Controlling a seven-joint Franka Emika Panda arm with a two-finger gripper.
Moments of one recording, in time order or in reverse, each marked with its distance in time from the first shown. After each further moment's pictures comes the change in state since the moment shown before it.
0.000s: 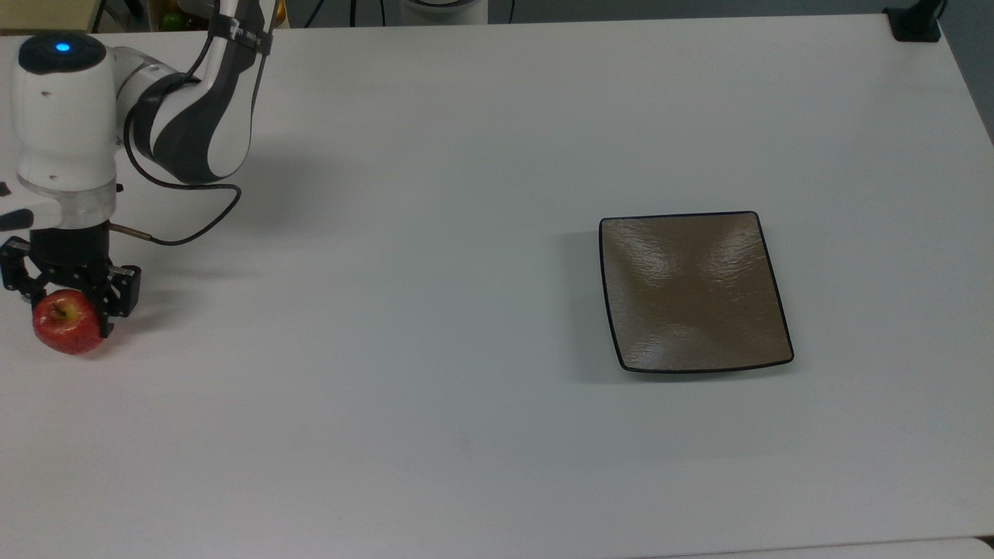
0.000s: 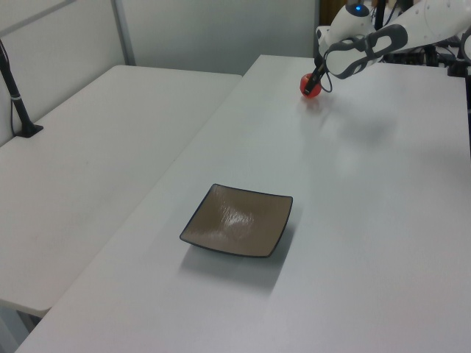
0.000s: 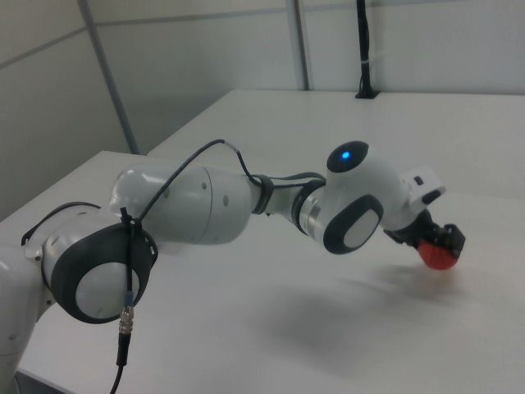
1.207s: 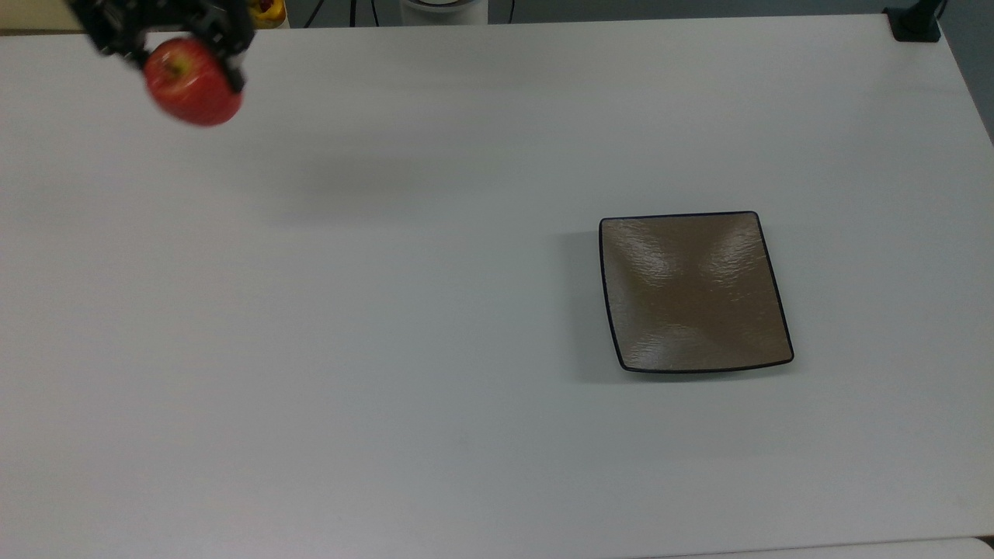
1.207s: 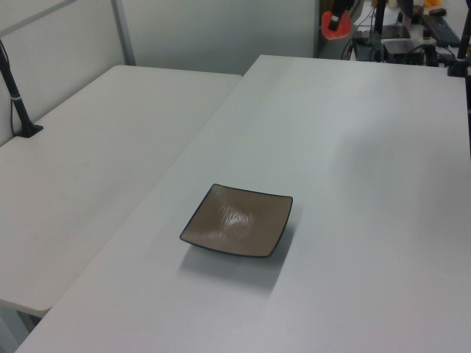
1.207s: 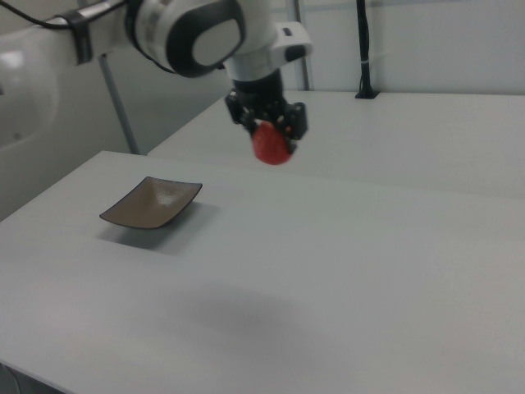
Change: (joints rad) arm 0.182 -0.661 0.009 -0.130 0.098 -0.864 0.095
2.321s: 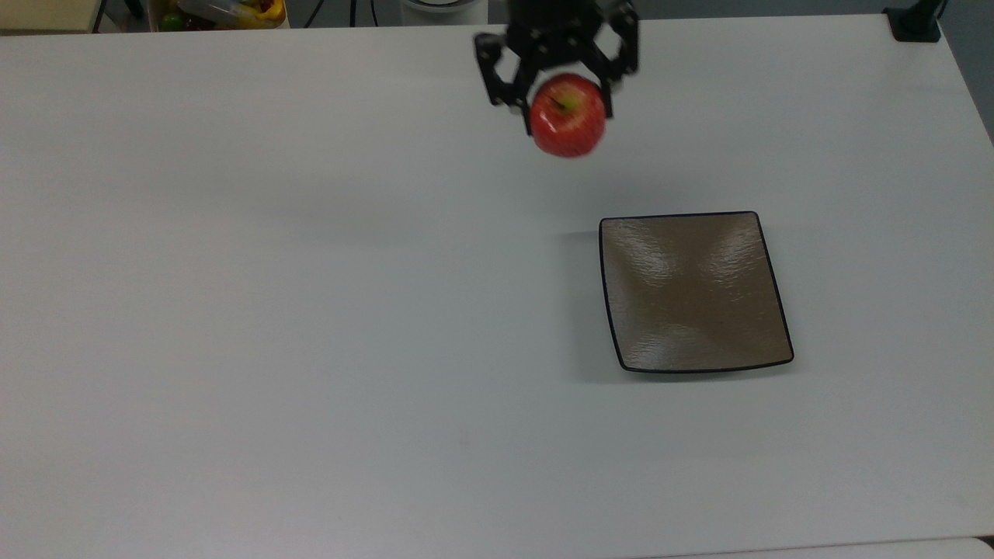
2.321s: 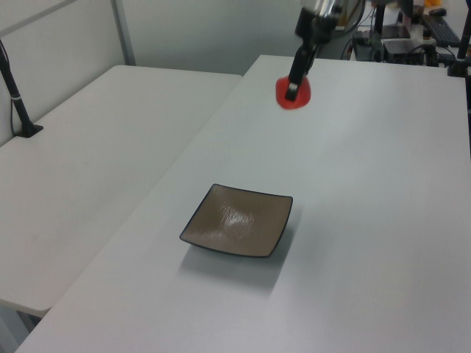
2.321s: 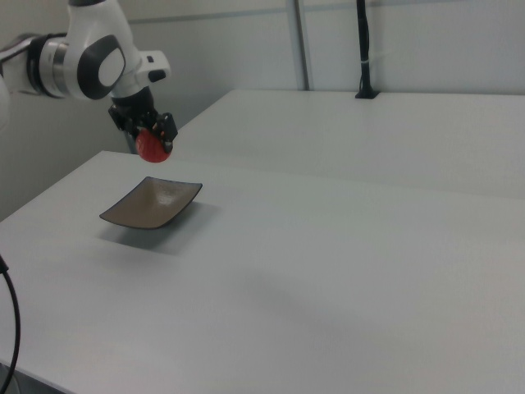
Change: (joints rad) arm 0.218 0.003 0.342 -0.145 -0.099 0.218 0.409
